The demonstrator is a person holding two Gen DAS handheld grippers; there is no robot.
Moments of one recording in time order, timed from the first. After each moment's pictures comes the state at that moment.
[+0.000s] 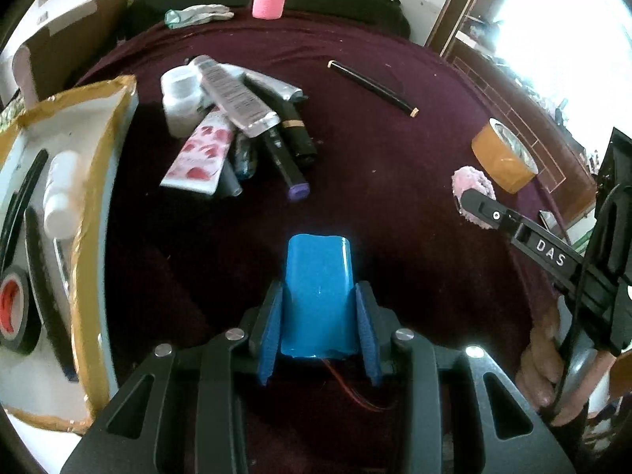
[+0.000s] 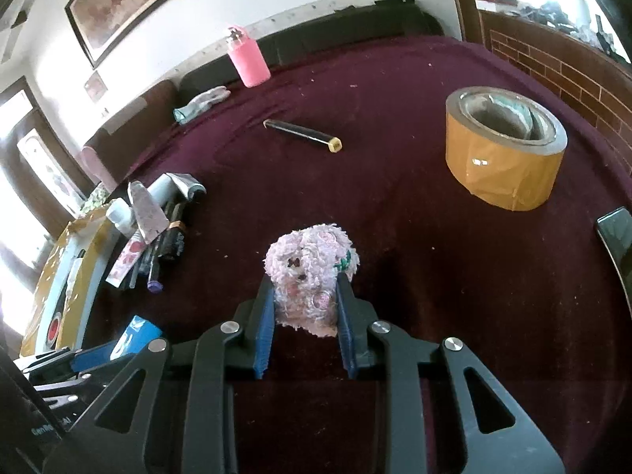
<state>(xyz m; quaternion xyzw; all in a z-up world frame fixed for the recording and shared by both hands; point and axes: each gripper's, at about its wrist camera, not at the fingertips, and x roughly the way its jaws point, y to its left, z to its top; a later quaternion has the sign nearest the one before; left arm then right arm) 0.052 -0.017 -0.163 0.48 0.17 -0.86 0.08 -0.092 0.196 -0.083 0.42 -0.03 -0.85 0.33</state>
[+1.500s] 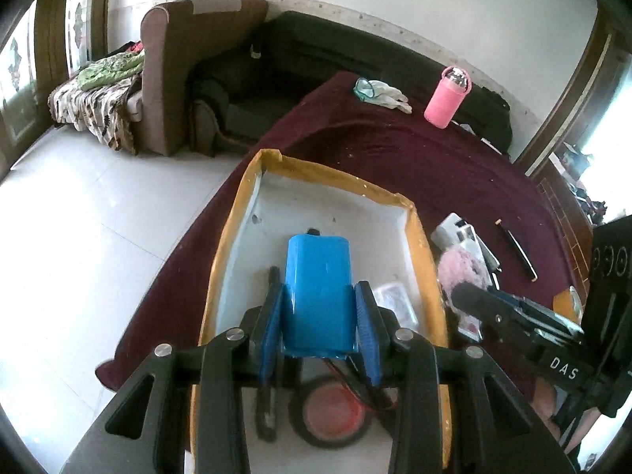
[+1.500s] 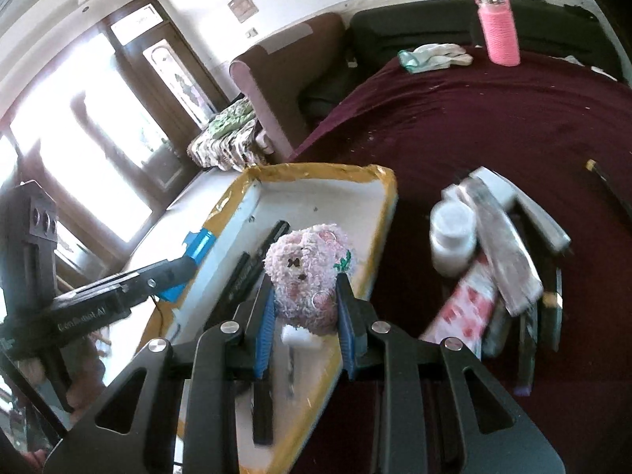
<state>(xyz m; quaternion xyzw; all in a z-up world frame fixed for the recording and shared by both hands) 0.143 -0.256 -0.111 0.38 0.26 -0.85 0.25 -0.012 -0.063 -0.036 0.44 0.05 -0.69 0.57</state>
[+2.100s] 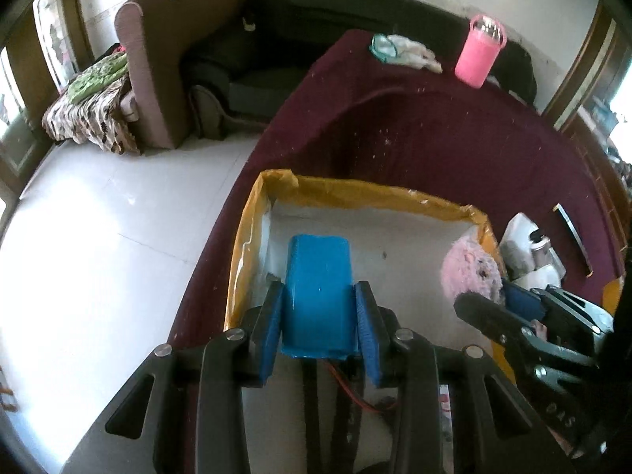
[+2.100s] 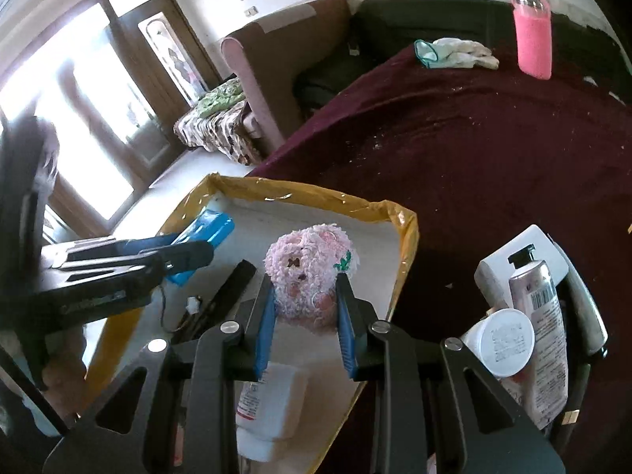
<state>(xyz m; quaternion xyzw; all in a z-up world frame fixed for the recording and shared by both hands) 0.075 -0.303 -0.144 0.48 0.21 -0.81 0.26 -0.037 -0.134 -0.065 0.43 0.11 -0.70 0.57</state>
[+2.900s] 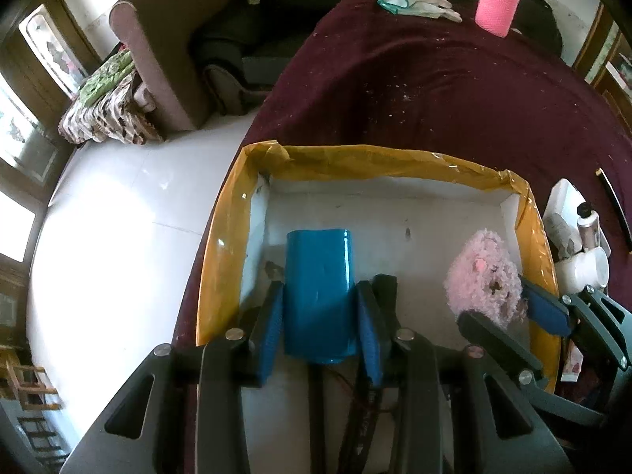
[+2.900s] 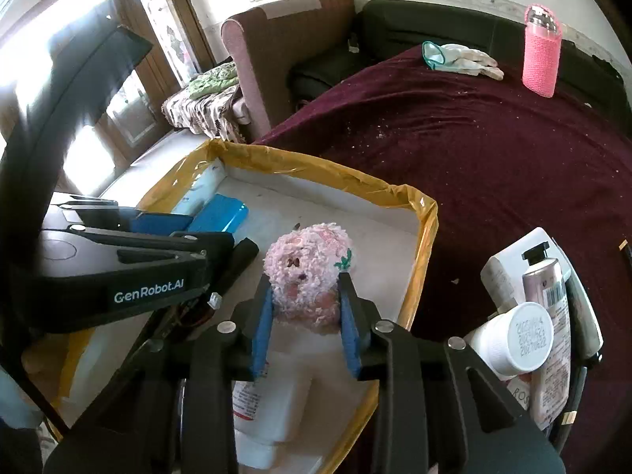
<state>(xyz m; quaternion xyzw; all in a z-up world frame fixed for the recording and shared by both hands) 0.047 -0.294 -0.157 0.55 0.16 -0.76 0.29 -0.013 -0.138 -0.074 0.41 0.17 -0.71 0.55</state>
